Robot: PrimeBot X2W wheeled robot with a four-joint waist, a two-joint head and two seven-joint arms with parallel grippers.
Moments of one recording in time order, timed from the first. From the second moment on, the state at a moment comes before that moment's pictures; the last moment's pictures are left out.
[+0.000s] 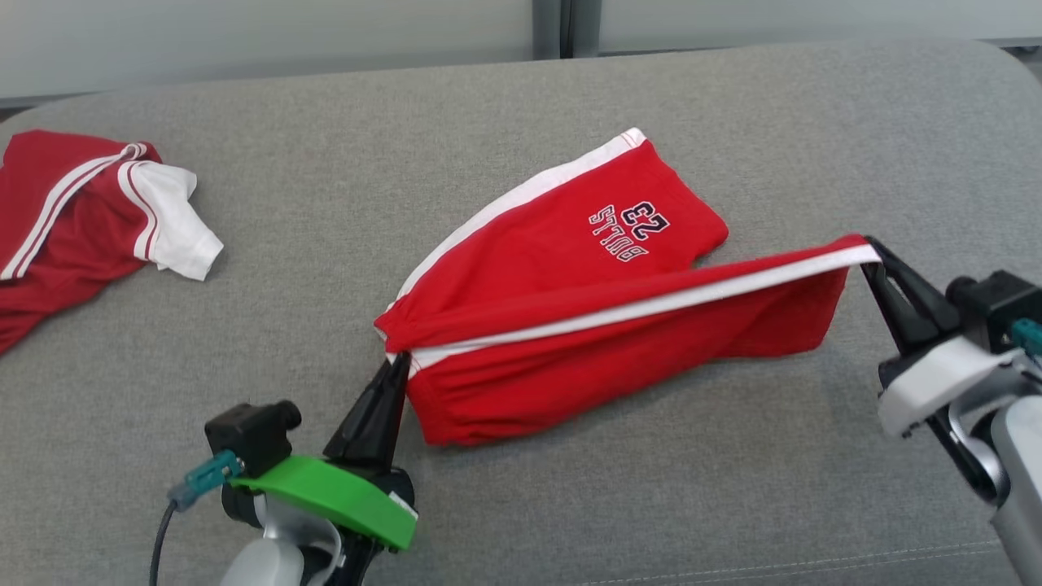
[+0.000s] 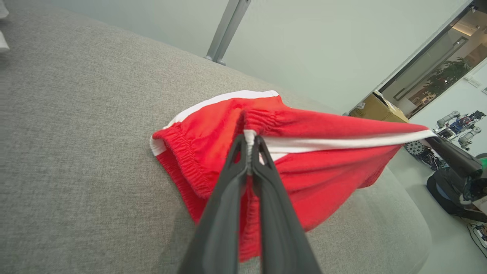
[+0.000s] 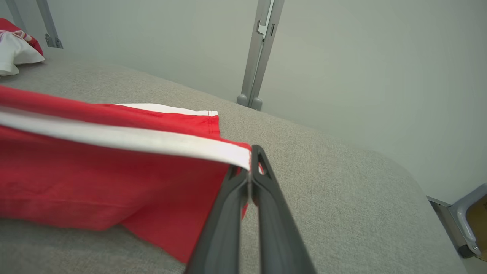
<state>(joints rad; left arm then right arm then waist) -0.06 0.05 -0.34 0.08 -0.67 -0.09 -0.11 -0.15 -0.41 0.23 0.14 0.17 0.12 -0.15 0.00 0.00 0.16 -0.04</state>
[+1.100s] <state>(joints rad) -0.47 0.04 -0.51 0.29 -0.81 0.01 -0.17 -0.80 -0.52 0.59 0.46 0.25 0.13 0.09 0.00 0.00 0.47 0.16</state>
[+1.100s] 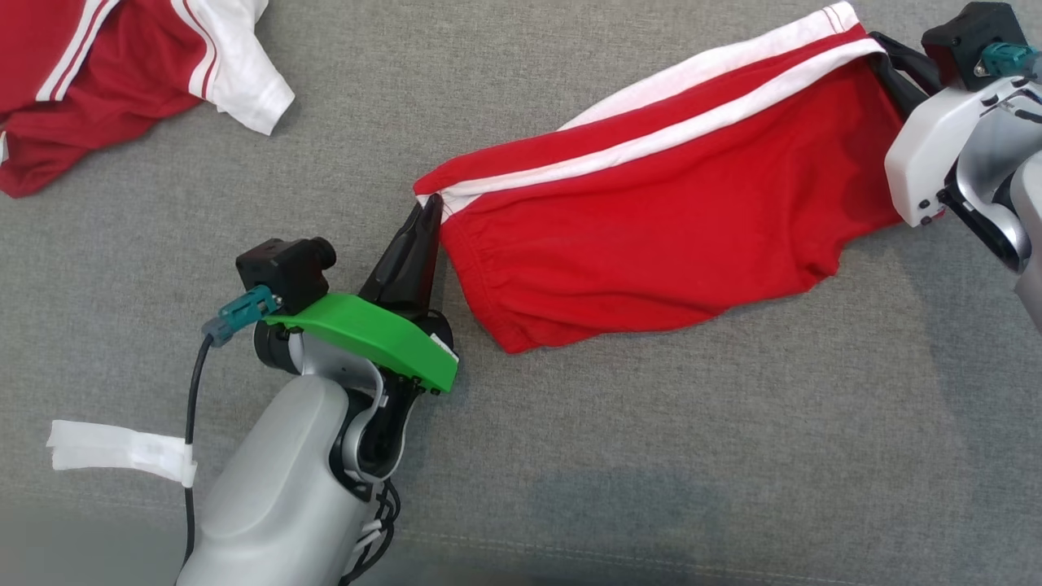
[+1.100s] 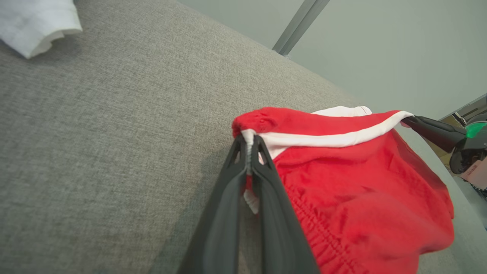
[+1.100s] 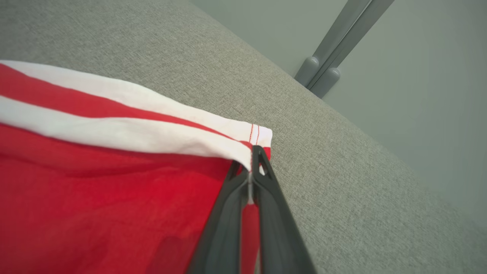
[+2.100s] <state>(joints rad) -0.54 0.03 -0.54 0.34 -0.83 0.03 -0.25 -0.92 -0.48 0.64 0.70 0.43 0.13 -0.05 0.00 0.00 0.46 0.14</state>
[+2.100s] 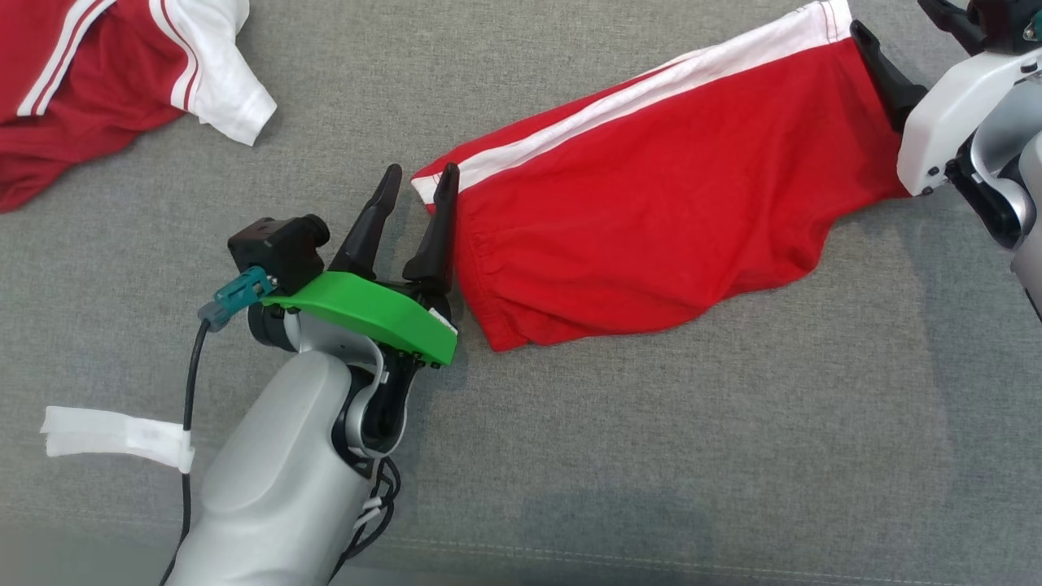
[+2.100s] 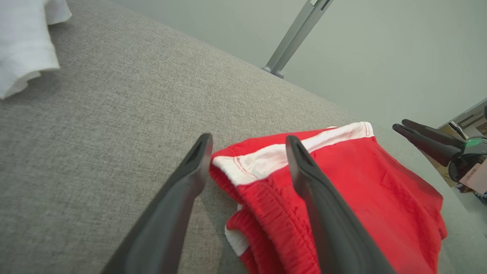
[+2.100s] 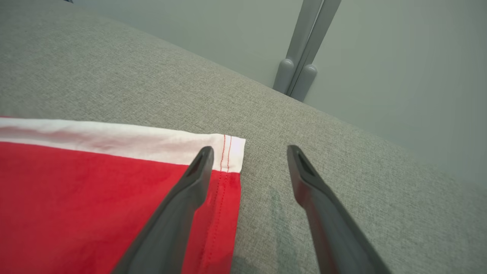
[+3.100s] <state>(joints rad) -0.35 0.05 -0.40 0.14 -0.69 0.05 -0.25 -0.78 -0.45 0.68 0.81 0.79 0.13 0.11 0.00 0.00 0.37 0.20</state>
